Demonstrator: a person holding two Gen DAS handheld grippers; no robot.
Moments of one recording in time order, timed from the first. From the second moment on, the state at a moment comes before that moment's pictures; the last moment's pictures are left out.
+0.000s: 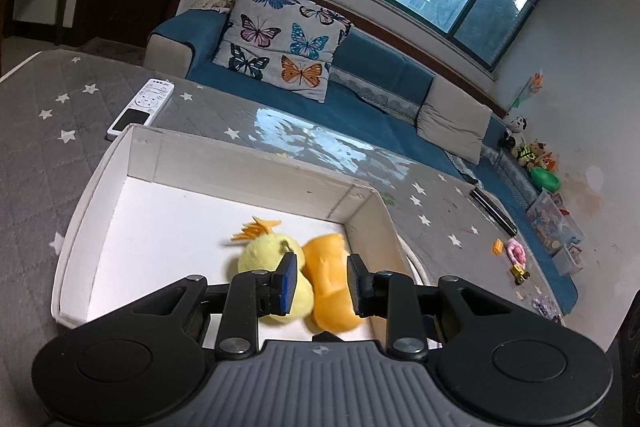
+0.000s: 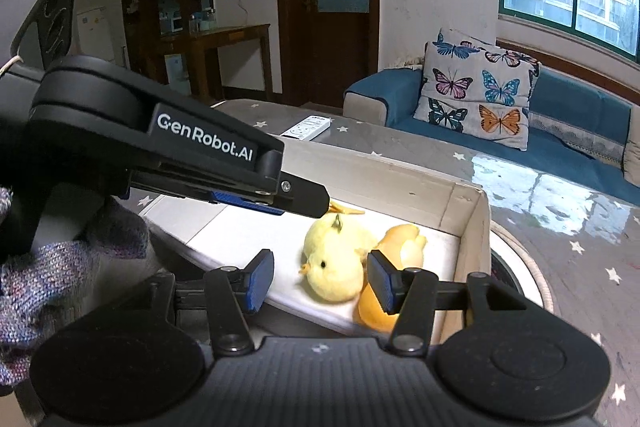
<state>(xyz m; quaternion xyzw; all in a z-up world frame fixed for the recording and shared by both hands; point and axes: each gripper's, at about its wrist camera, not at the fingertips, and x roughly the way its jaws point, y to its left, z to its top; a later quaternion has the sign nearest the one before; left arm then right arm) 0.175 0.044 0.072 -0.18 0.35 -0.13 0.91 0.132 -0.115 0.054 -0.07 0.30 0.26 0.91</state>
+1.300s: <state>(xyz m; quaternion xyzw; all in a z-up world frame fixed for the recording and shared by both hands) 0.105 -0.027 0.025 -0.18 0.42 -0.21 0.86 0.032 -0.223 0.001 -0.05 0.34 0.15 0.93</state>
